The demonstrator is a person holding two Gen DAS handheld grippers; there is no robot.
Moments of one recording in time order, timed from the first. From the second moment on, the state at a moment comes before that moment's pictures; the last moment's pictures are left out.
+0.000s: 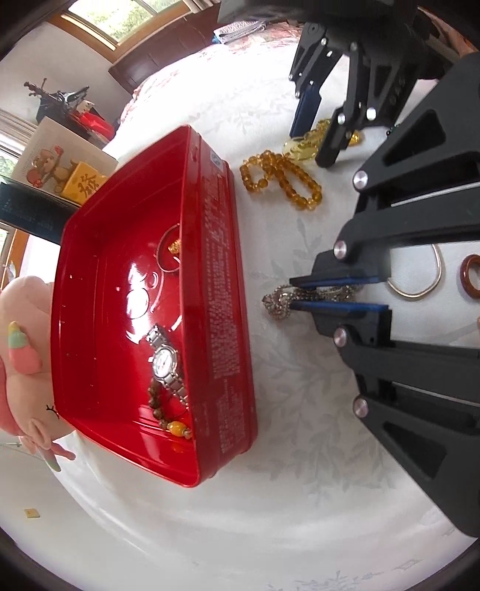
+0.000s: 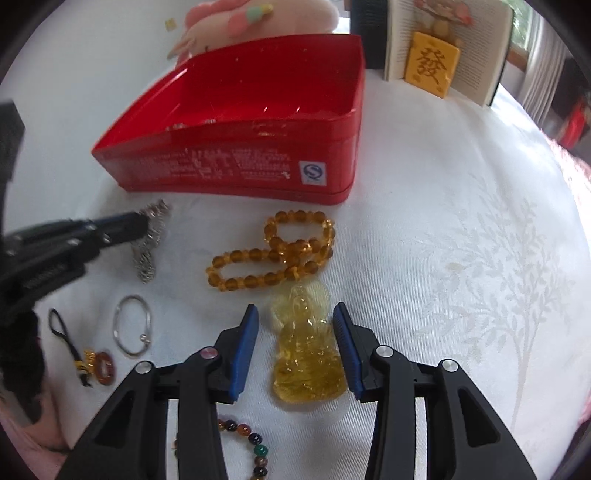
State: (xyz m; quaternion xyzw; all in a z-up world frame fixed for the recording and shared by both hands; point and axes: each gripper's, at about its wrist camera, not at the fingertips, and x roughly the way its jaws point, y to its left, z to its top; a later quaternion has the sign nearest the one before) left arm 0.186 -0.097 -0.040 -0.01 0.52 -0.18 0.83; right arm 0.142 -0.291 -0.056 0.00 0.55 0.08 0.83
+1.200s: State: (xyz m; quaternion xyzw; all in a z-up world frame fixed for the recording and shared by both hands) left arm 0.168 -0.083 0.036 -0.03 0.45 -0.22 0.87; right arm 0.121 -0.334 0.054 0.14 0.41 0.17 0.89
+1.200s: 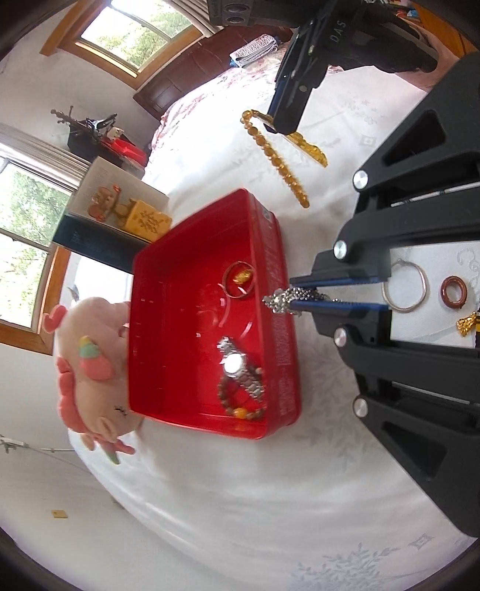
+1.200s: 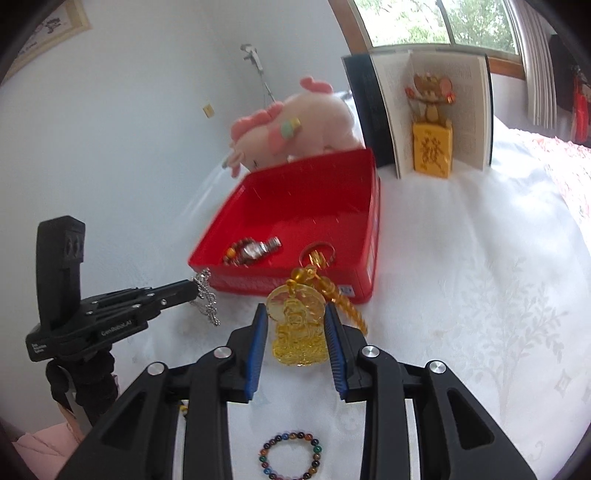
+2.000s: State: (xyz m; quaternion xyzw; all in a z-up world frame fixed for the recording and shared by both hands) left arm 0.264 -0.080 0.044 -0.04 0.45 -0.19 0.87; right arm 0.240 -0.310 0.075 0.12 0.41 0.15 0.89
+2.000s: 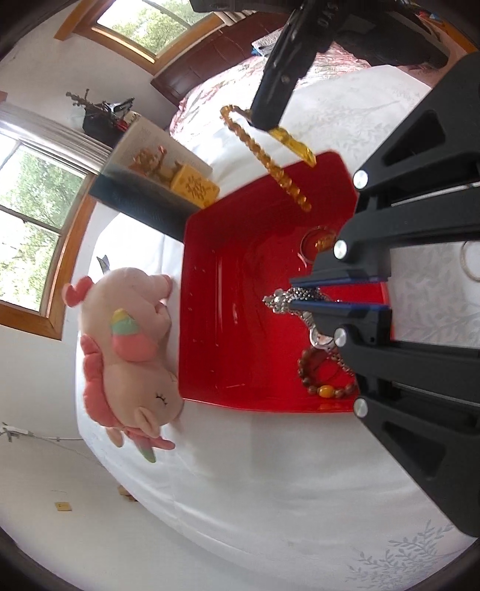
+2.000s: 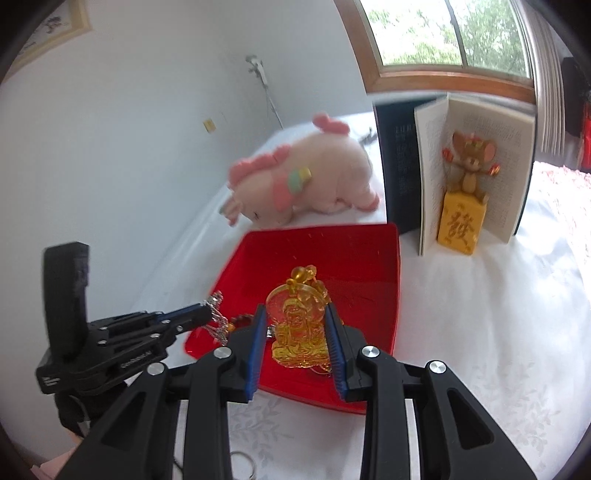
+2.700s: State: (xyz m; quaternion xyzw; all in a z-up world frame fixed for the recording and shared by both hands) left arm 0.320 -0.091 -0.016 -0.02 0.50 -0.15 0.85; right arm 0.293 -0.293 -0.006 0.07 0.49 0.08 0.86
